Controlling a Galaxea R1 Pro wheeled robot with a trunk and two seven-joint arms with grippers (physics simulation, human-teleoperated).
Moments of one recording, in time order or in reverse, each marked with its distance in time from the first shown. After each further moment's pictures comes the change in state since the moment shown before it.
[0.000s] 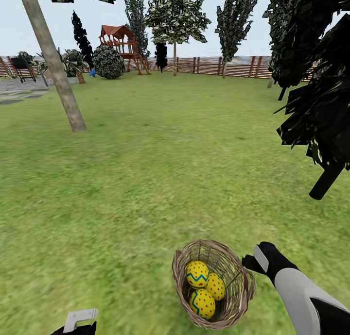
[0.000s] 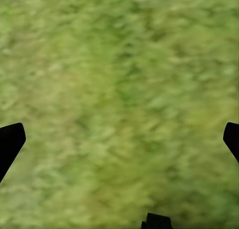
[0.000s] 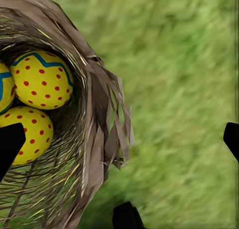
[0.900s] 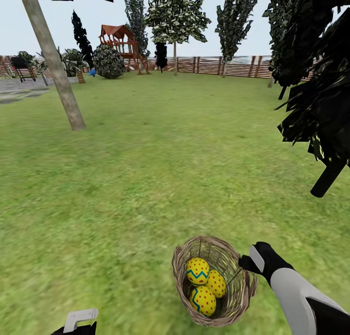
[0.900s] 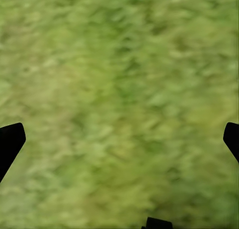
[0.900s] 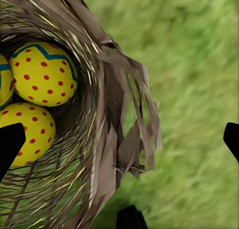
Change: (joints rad) left arm 0.000 0.000 -0.001 0.000 0.000 0.000 0.000; right arm 0.000 0.024 0.003 0.002 0.001 0.000 -0.014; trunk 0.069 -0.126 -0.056
